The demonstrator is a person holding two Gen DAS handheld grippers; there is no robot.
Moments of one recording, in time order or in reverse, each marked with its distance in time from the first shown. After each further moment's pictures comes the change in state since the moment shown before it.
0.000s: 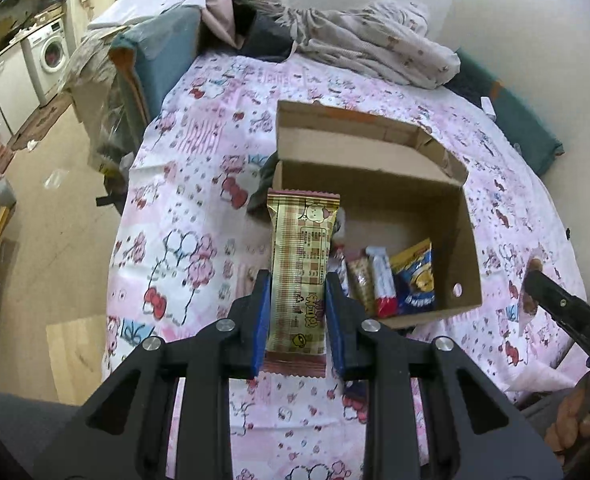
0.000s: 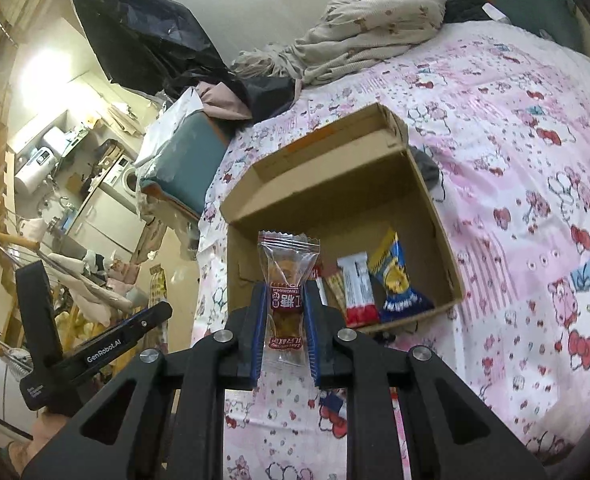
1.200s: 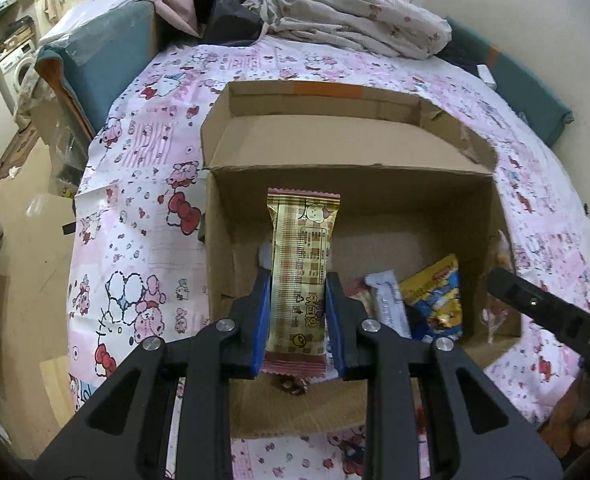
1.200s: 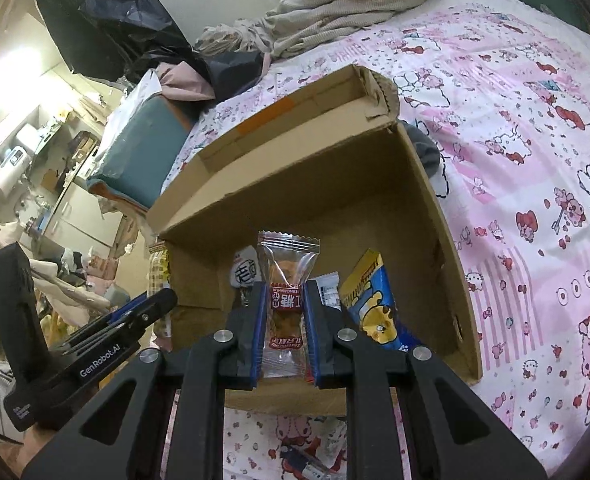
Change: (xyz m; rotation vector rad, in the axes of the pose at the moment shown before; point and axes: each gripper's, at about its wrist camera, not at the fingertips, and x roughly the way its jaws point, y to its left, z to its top) left arm 0.113 -0.036 0.026 0.104 0.052 0.015; right arm 0.102 -0.053 0.025 0.052 0.090 -0.058
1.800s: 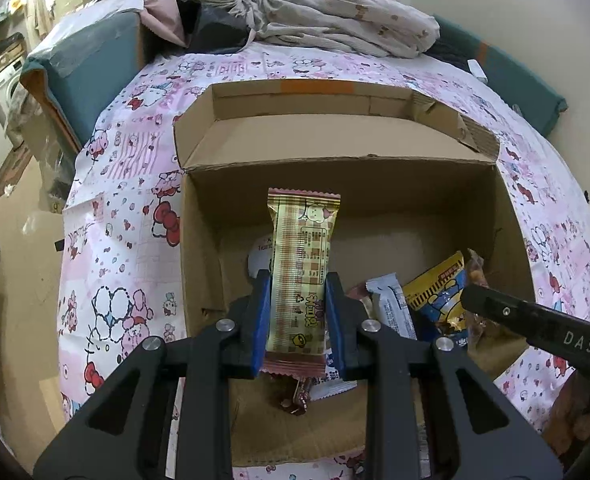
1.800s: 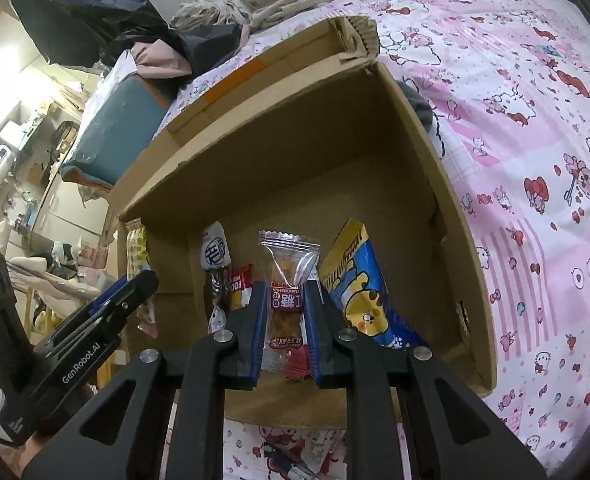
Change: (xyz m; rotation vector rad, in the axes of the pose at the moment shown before) left arm 0.015 -0.010 -0.004 0.052 -0.040 -0.015; right arm 0.034 -0.018 -0.004 0.039 0.100 -0.031
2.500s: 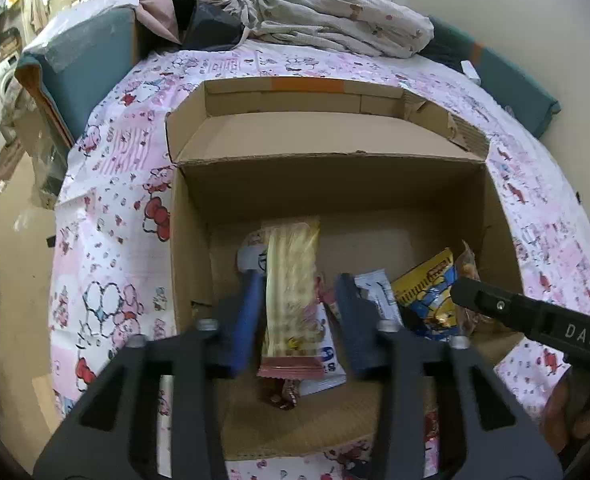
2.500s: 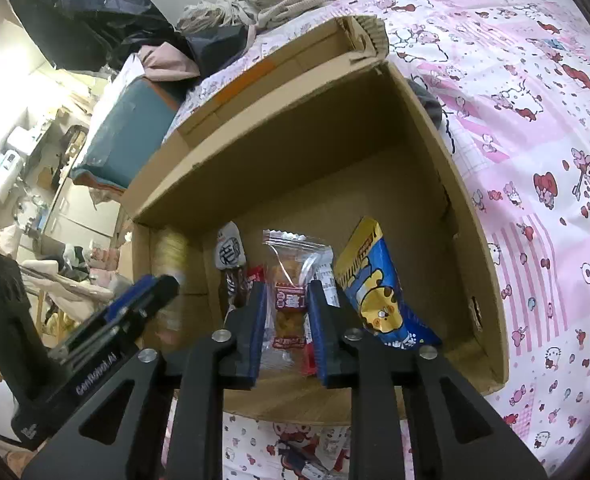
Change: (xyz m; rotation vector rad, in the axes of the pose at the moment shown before) left arm -0.003 0.002 -0.003 -0.019 0.006 -0.048; right arm -0.004 0.000 0.001 0.017 -0.007 0.048
